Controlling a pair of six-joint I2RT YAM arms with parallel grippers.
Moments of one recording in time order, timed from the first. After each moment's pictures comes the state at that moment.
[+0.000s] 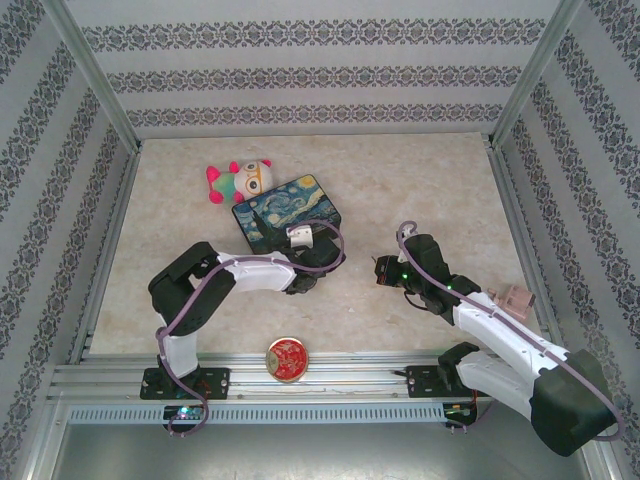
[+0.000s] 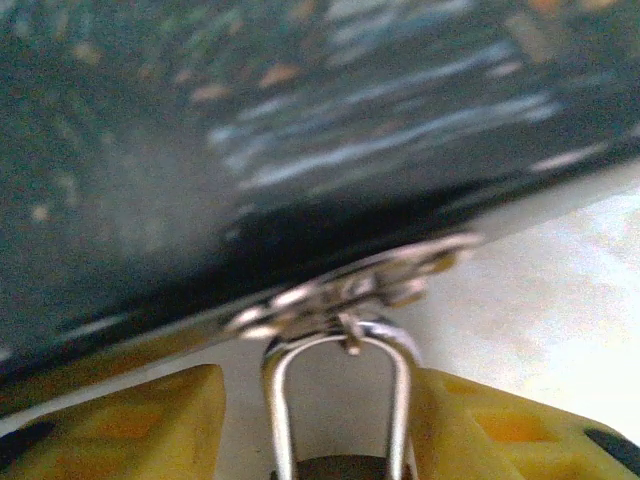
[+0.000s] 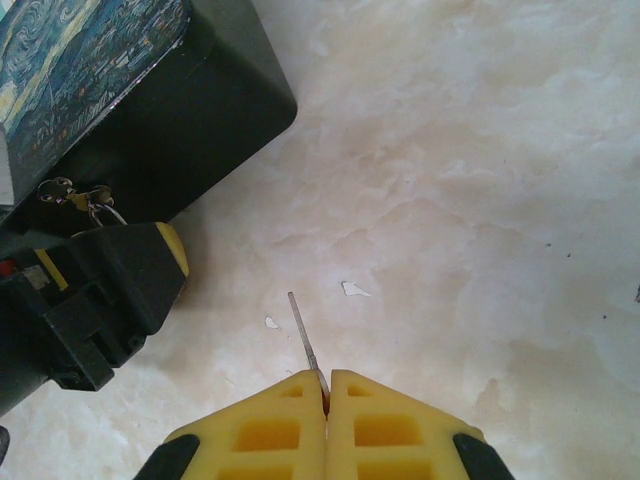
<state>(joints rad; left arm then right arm) -0.87 1.89 1.07 -0.32 -0.56 -0.97 0.46 0.98 0.48 -0.22 -0.14 0.65</state>
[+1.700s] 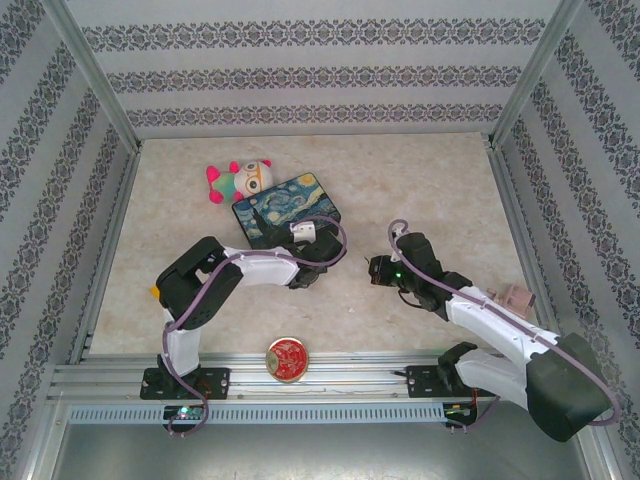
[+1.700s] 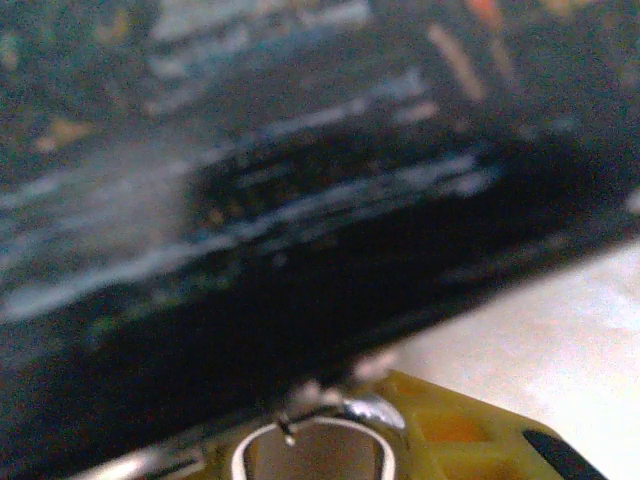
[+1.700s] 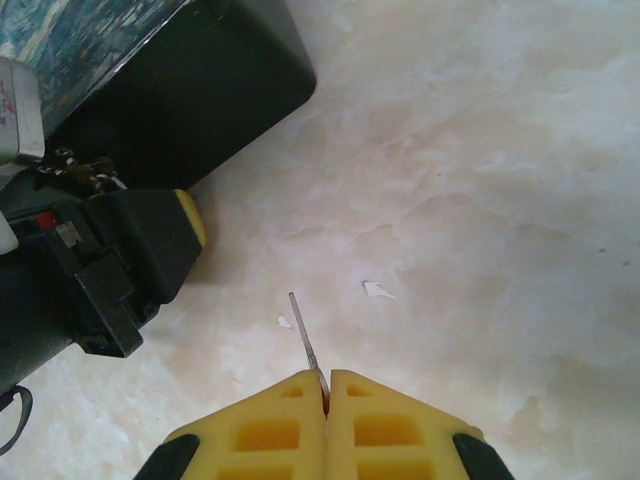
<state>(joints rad) -0.83 1.93 1.12 -0.28 -0.52 -0.89 0.50 1.07 0.48 -0.14 -0.16 0.64</state>
